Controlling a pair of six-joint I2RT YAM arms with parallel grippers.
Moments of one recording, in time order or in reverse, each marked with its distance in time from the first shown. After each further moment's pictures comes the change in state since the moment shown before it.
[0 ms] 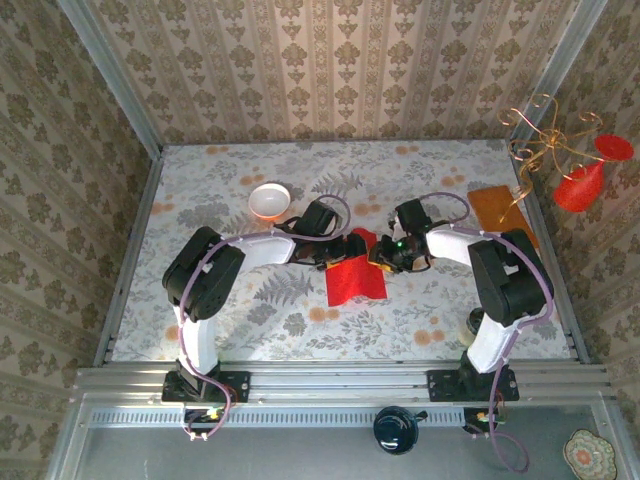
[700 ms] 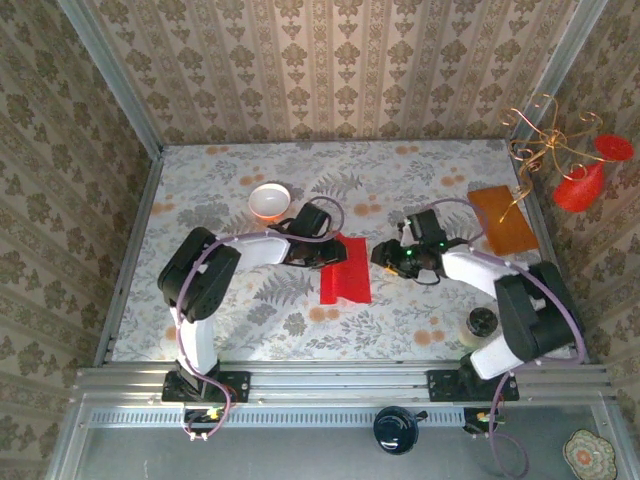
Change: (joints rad) left arm 0.035 -0.042 -0.050 -0.046 -0.063 0.092; right arm -0.018 -0.294 -0.202 0.138 0.022 0.047
